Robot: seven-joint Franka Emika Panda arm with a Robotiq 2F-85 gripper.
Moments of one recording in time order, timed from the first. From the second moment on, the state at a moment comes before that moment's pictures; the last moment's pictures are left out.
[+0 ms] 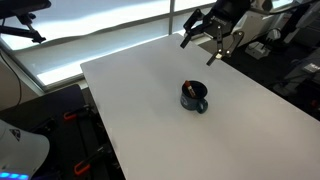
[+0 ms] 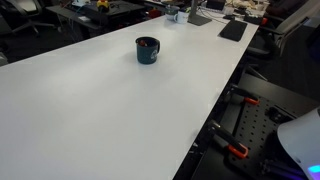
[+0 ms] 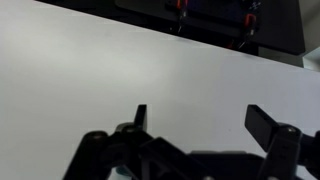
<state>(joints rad) -0.13 0.70 -0.04 -1.17 -0.10 1.17 -0.42</state>
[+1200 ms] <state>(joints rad) -0.09 0.91 0.05 -0.99 -0.17 1.03 -0.56</state>
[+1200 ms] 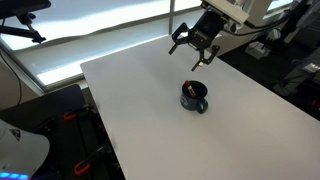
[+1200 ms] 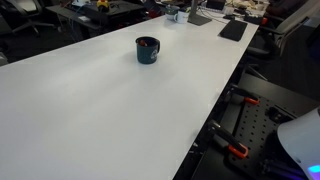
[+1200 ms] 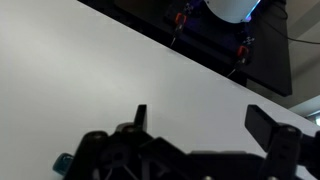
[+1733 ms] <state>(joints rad) -0.14 1.02 0.05 -0.93 -0.17 1.03 -0.63</state>
